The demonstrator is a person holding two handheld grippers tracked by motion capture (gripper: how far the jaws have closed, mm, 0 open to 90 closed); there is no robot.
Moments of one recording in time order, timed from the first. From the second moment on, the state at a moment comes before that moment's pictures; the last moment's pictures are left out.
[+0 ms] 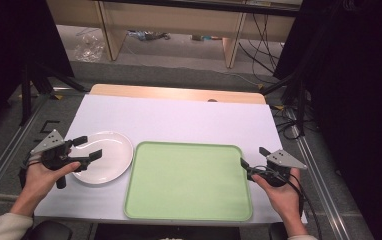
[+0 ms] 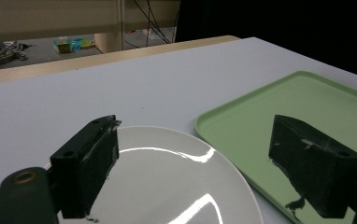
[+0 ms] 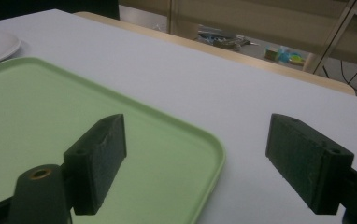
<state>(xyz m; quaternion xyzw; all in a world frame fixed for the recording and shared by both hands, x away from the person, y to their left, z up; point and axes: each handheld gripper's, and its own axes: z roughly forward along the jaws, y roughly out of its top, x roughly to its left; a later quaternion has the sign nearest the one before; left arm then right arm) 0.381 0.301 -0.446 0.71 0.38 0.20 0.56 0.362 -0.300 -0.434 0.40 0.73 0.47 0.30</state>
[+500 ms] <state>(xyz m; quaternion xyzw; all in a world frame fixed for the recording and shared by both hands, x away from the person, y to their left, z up) 0.384 0.318 -0.446 0.69 0.42 0.22 0.55 0.360 -0.300 -0.433 0.40 0.73 0.46 0.30</state>
